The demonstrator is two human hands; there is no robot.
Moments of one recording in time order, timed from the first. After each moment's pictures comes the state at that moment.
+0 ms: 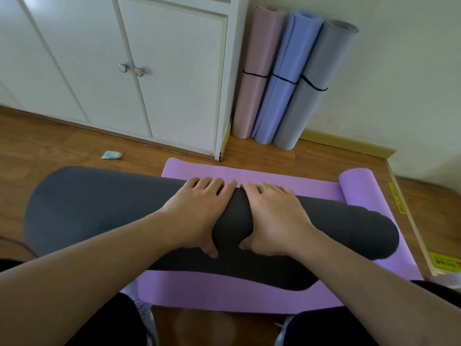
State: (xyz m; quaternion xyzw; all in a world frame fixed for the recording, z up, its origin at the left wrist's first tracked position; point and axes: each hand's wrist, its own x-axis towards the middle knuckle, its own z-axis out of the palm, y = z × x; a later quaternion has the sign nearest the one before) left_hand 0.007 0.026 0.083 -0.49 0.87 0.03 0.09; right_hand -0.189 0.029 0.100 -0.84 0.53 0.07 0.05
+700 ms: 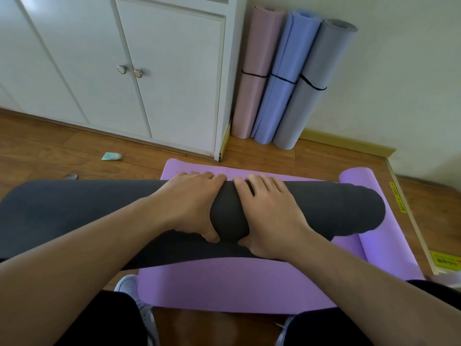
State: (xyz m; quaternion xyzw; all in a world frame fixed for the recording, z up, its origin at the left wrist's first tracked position) left_hand 0.010 0.012 0.108 -0.53 0.84 0.13 0.07; right_hand -0.183 0.036 0.106 -0.87 0.48 0.07 -0.03
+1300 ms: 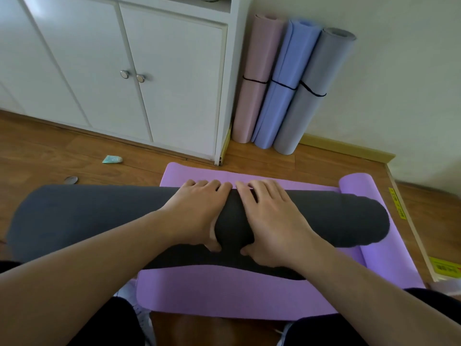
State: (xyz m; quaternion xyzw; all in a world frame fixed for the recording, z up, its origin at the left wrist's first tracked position) left_hand 0.005 0.017 0.091 -0.50 0.86 0.08 0.05; right_hand -0.189 0.036 0.112 -0.86 0.49 0.09 0.02
